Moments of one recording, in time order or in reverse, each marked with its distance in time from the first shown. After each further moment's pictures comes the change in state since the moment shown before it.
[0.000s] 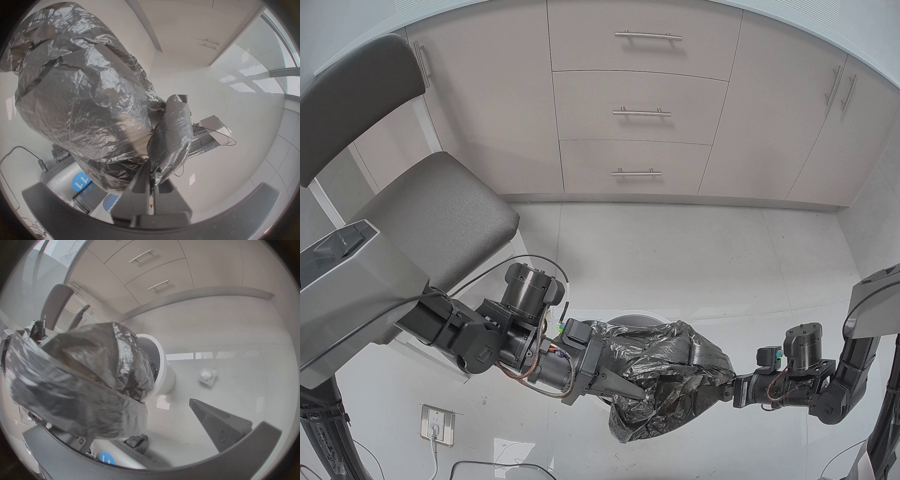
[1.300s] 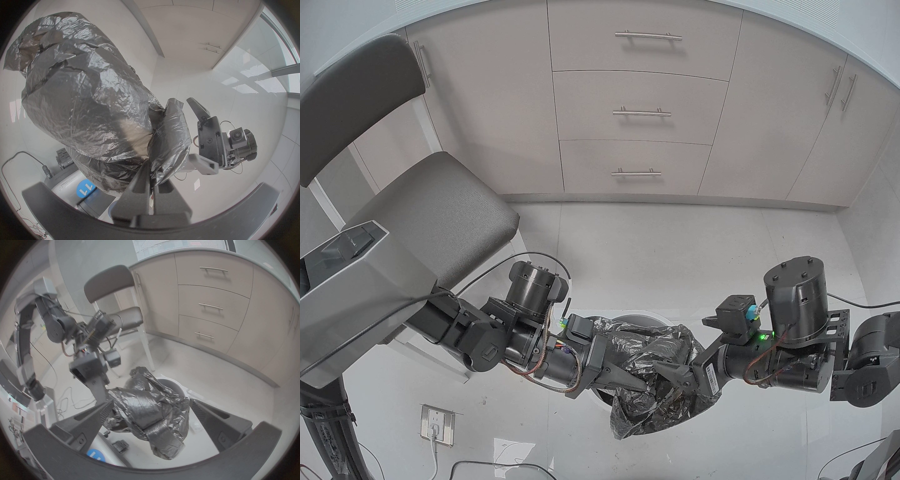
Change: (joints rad) left arm -0.001 0.027 -0.029 -0.025 0.069 -0.010; right arm 0.456 -0.478 -0.453 0.784 -0.408 -0.280
